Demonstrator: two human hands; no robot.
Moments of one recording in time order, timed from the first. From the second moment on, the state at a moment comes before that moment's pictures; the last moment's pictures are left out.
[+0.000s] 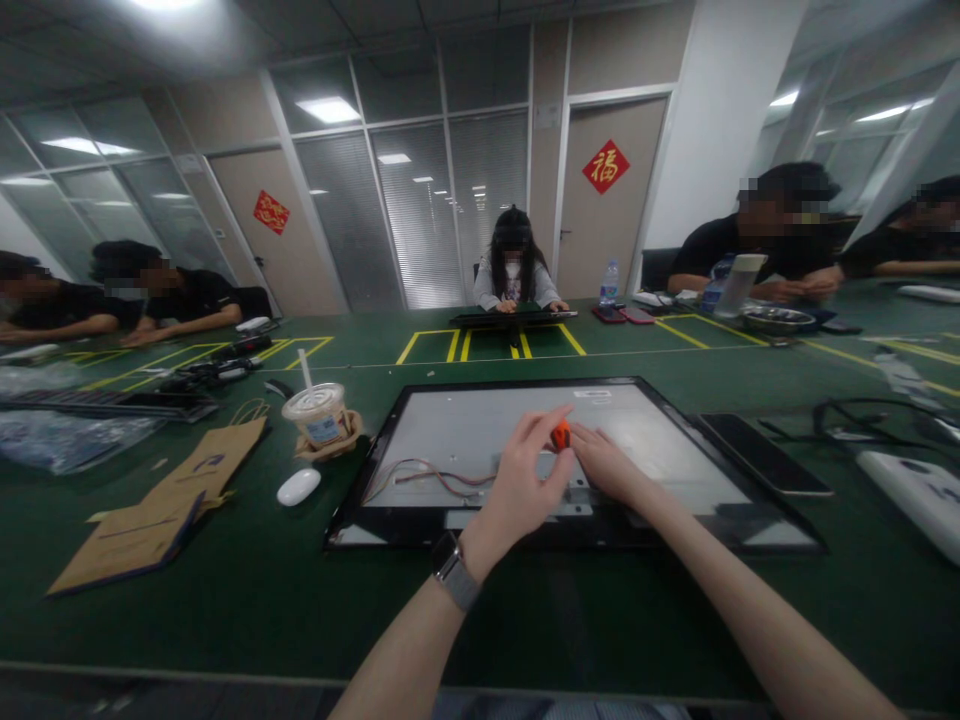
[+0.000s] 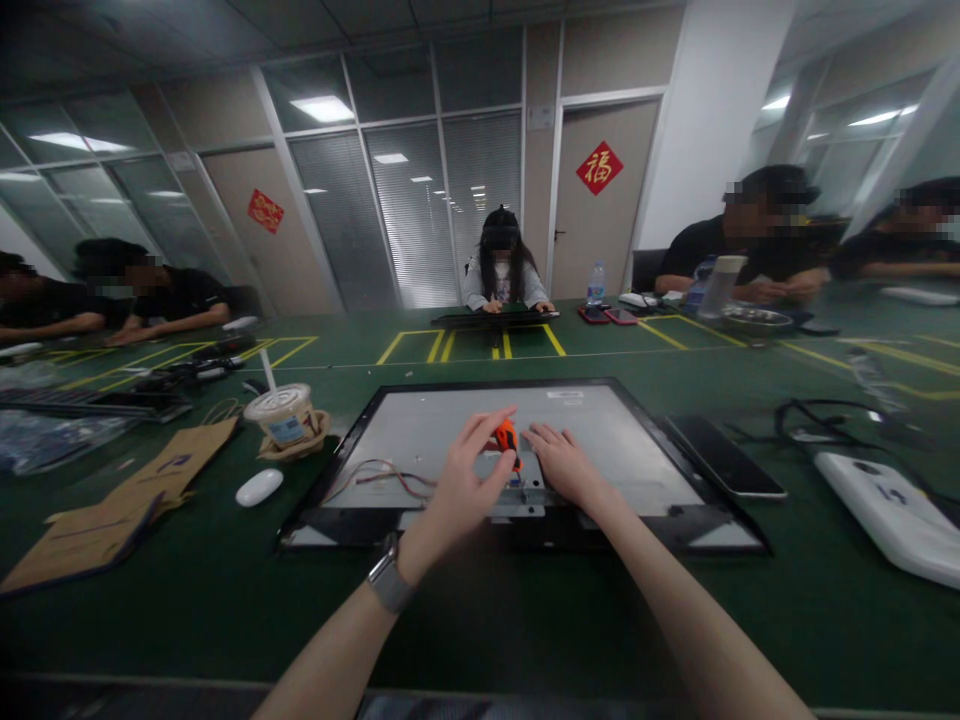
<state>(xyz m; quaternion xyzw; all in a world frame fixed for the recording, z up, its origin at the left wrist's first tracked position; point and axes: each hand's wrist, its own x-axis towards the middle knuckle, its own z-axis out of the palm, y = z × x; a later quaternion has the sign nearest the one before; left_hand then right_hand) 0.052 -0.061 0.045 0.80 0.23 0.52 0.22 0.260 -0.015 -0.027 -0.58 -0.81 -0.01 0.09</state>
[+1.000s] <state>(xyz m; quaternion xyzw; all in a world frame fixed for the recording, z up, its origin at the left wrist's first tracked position) 0.052 -0.061 0.044 0.80 0.22 0.52 0.18 0.258 -0.015 -0.026 -0.59 -0.81 -0.02 0.07</state>
